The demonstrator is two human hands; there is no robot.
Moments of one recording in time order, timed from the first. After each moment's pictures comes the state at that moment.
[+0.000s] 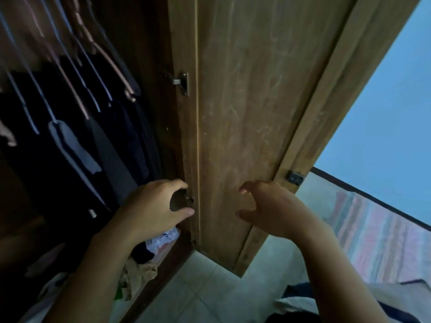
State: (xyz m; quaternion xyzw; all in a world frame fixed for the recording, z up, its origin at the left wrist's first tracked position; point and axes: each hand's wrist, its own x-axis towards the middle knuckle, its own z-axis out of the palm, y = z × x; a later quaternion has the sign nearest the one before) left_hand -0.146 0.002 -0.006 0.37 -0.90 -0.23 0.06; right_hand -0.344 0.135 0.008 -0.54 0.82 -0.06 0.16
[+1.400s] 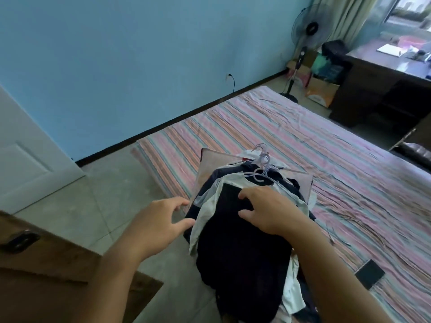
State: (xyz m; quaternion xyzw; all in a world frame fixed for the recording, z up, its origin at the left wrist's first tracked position) left_hand -0.409 0.220 -0.060 -0.25 -0.92 -0.22 -0.20; right_hand -0.337 0.460 -0.059 0.09 0.97 -0.15 0.14
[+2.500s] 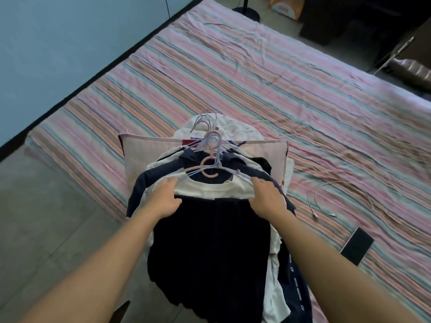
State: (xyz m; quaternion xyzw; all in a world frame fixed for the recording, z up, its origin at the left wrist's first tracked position) left_hand -0.631 0.554 -0.393 -0.25 -0.90 -0.07 -0.34; right_hand -0.442 0.770 -0.389 0.33 0.90 -0.21 0.20
